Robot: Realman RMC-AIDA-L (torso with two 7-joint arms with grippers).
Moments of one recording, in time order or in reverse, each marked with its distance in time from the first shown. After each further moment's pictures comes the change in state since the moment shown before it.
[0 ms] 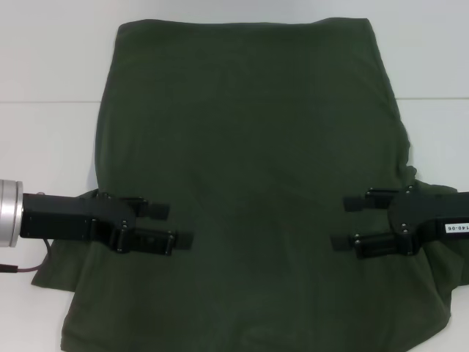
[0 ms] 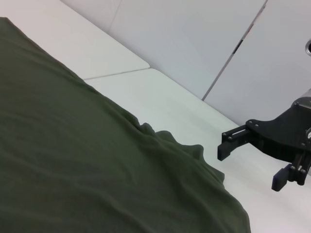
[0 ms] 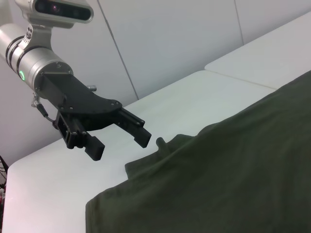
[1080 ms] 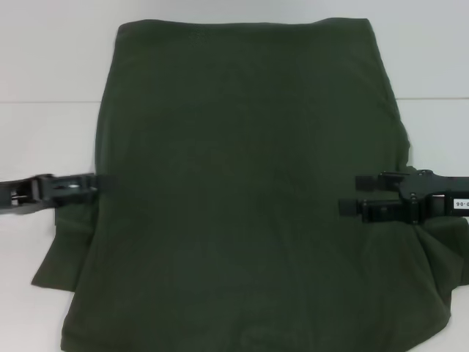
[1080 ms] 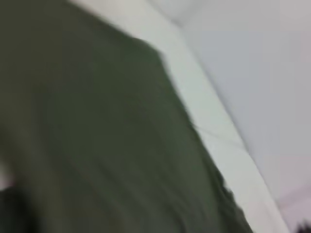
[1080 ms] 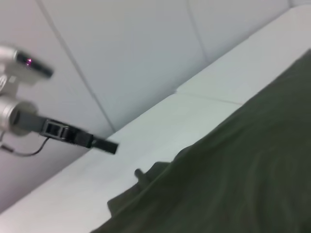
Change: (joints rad) left arm 0.050 0.072 -0.196 -0.046 -0.001 -0.059 -0.420; right arm 0.008 -0.006 0.075 0.026 0.024 0.035 0.147
